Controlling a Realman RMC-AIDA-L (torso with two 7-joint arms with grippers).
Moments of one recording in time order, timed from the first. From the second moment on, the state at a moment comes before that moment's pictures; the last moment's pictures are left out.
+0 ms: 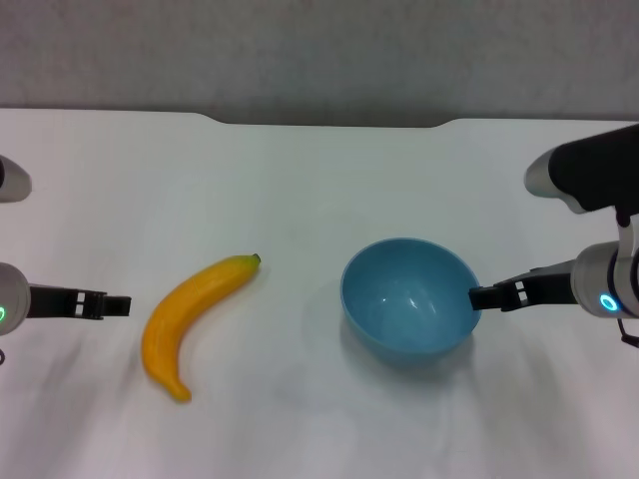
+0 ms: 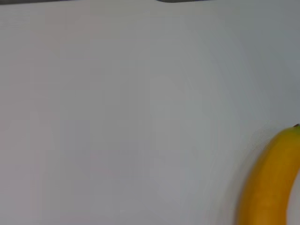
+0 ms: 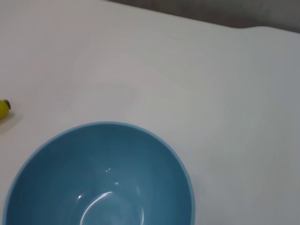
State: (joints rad) left arm -0.31 -2.03 -1.71 -1.31 2.67 -0.96 0.20; right arm 0.42 1.94 1.29 1.41 0.39 -0.92 -3.00
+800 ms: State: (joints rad) left arm -0.30 -2.04 -1.71 -1.32 2.71 -0.95 0.20; right arm 0.50 1.99 1.42 1.26 0.40 -0.94 -3.00
